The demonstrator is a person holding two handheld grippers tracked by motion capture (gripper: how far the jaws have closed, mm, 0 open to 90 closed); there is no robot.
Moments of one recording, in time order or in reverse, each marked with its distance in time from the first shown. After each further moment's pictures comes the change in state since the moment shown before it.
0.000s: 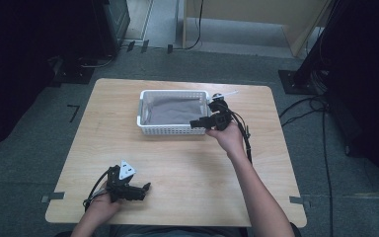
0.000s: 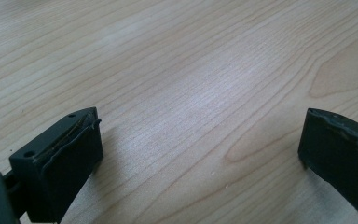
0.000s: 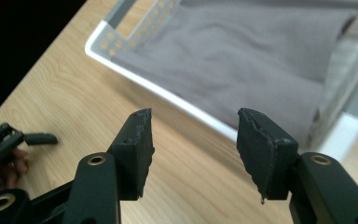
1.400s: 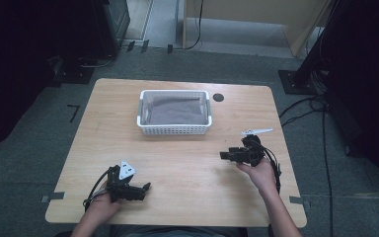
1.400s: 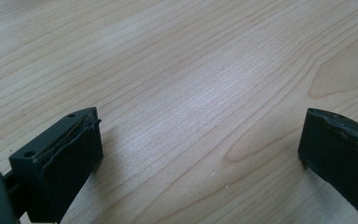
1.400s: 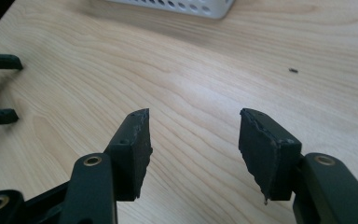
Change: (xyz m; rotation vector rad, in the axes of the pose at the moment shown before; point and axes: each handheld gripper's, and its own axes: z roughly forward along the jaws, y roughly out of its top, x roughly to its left) left arm 0.000 0.000 0.000 0.000 0.000 0.001; right arm -0.048 -0.126 -0.048 -0.013 -0.036 0.061
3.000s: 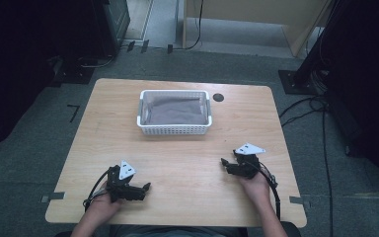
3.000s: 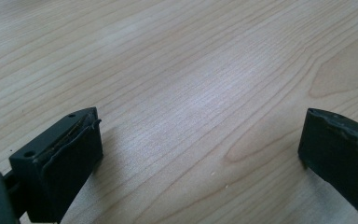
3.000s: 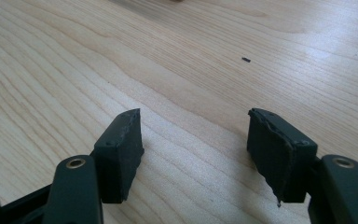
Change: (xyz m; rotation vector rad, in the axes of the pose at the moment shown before) left arm 0.000 0.000 0.000 -0.001 0.001 0.000; right arm -0.002 -0.048 0.030 -0.161 -0.277 -0.275
